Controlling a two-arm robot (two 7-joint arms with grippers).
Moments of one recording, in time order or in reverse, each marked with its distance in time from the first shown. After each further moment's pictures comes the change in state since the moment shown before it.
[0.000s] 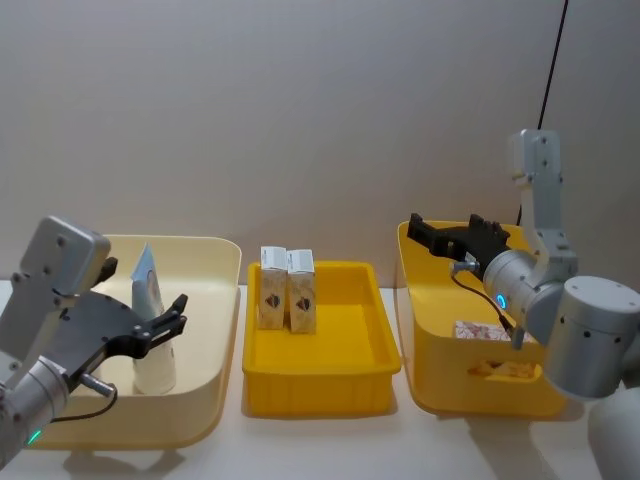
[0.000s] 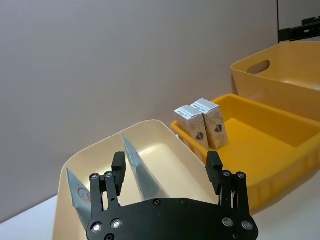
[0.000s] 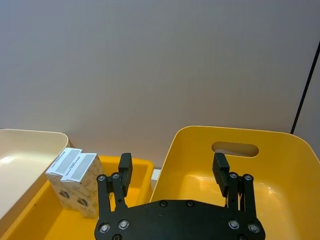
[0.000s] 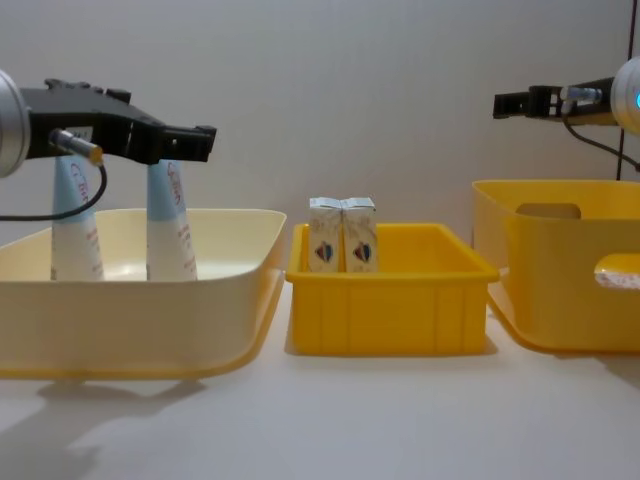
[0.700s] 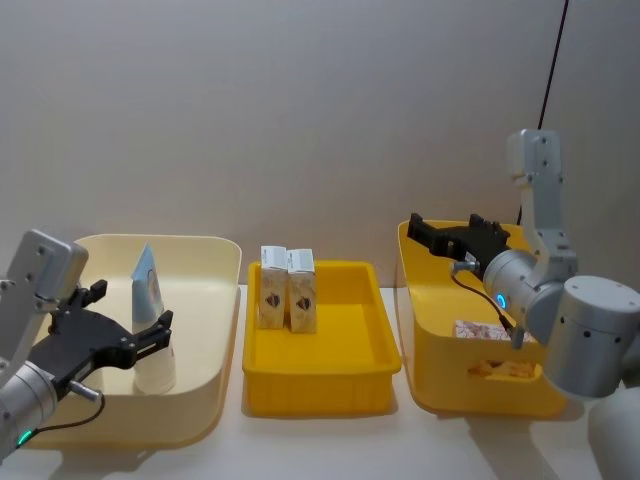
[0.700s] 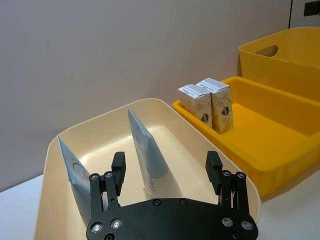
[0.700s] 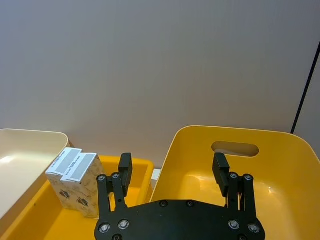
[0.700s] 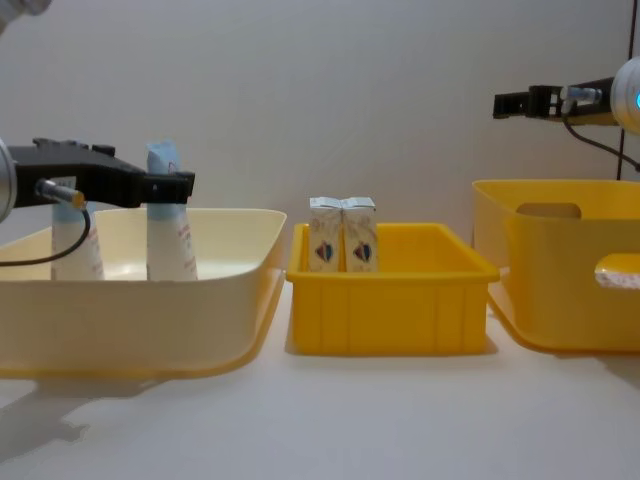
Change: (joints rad) left arm -0.036 -0.030 -0.034 0.162 -0.051 -0.039 -0.081; right arm 0.000 0.000 0.000 0.000 0.000 0.000 0.000
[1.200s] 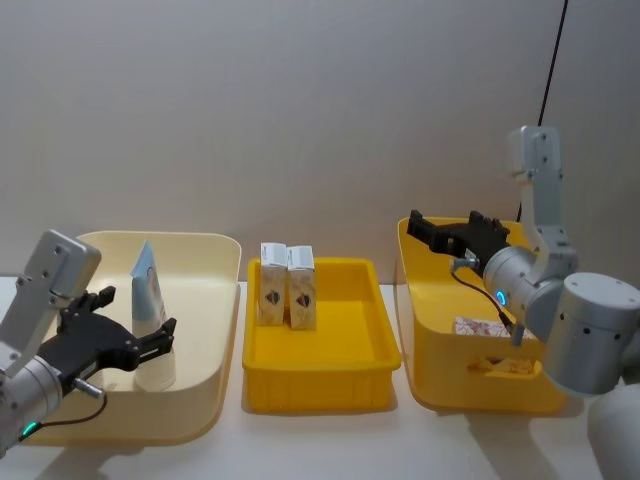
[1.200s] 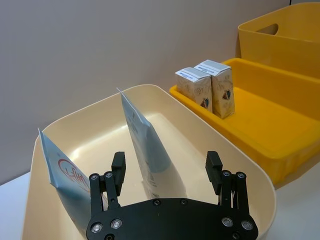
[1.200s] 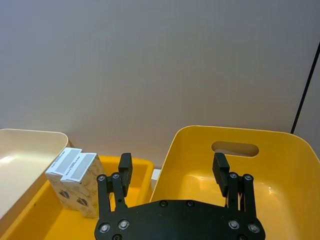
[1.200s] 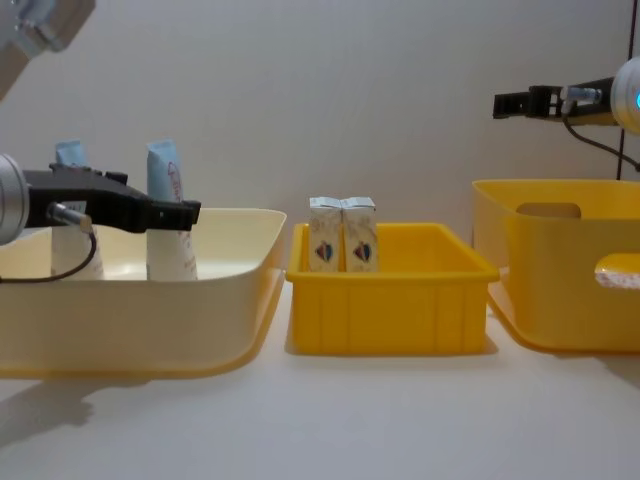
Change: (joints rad) left arm -0.068 -0.004 0.029 0.109 0.019 0.000 -0.066; right arm 0.000 0.000 0.000 0.000 0.000 0.000 0.000
